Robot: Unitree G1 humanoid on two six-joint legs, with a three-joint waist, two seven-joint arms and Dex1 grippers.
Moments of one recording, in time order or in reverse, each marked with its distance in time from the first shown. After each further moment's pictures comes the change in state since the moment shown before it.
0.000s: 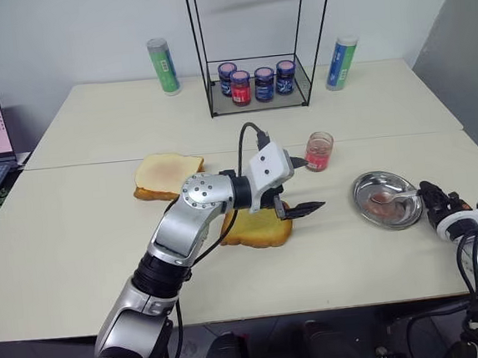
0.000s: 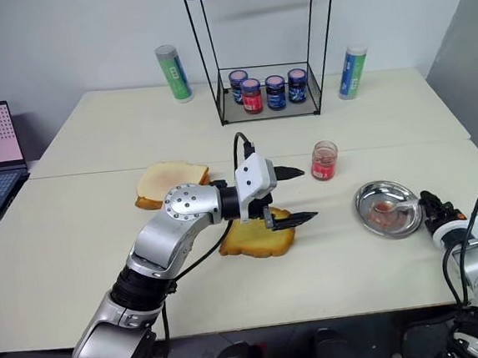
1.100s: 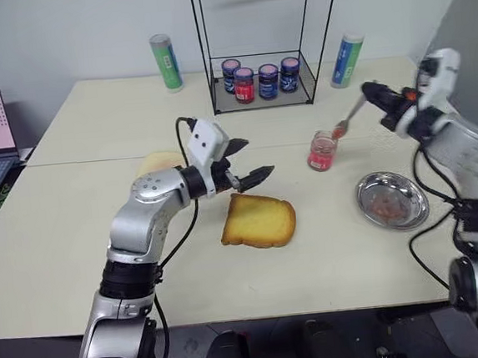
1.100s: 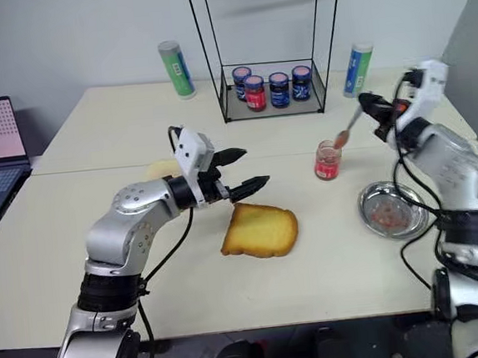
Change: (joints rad) left arm 0.114 0.071 0.312 -0.078 -0.163 0.224 0.148; right arm -0.589 -0.229 0.632 0.177 -0.426 -0.172 0.308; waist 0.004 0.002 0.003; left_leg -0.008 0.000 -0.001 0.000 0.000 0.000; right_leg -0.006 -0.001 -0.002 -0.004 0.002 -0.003
